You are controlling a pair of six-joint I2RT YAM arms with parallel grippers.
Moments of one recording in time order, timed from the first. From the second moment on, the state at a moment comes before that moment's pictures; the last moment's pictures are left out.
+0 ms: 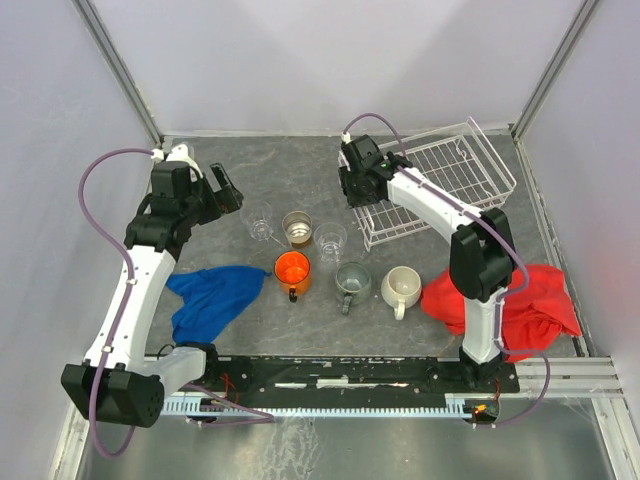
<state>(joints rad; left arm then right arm) -0.11 1.10 1.15 -0.63 0.01 -0.43 0.57 1.97 1.70 -0.68 0.12 0.29</state>
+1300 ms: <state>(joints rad) -0.11 1.06 1.12 -0.63 0.05 -0.43 0.46 2.23 2.10 -0.88 0.10 0.61</state>
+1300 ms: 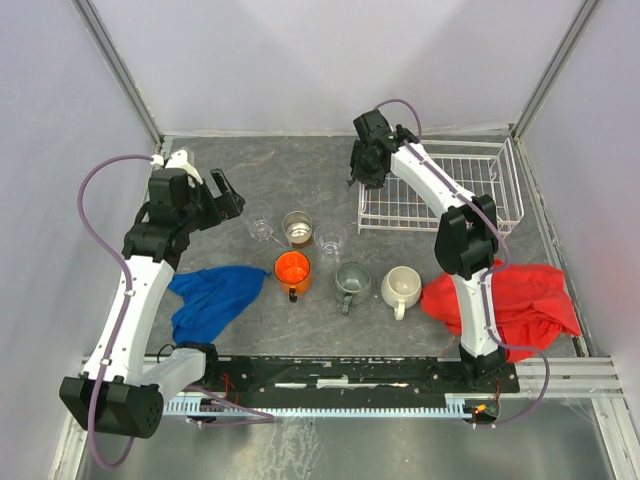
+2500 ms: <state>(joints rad) -0.17 1.04 1.18 -0.83 0.12 -0.54 0.68 1.77 1.76 -1.02 0.00 0.43</state>
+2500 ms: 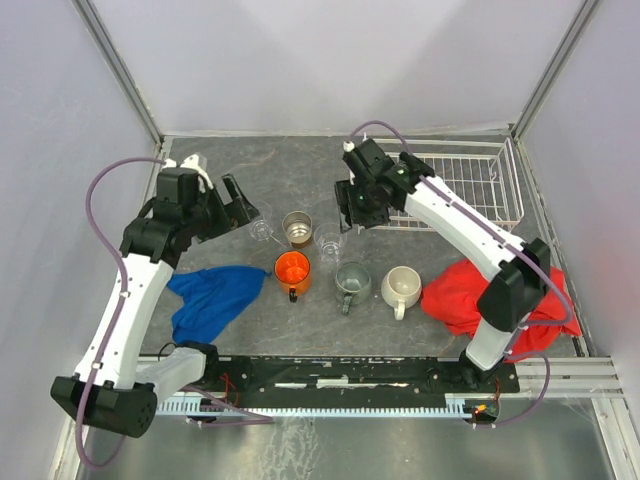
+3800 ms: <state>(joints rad) -0.46 1.14 1.29 -0.93 -0.16 -0.57 0.70 1.87 1.47 -0.71 0.05 0.80</state>
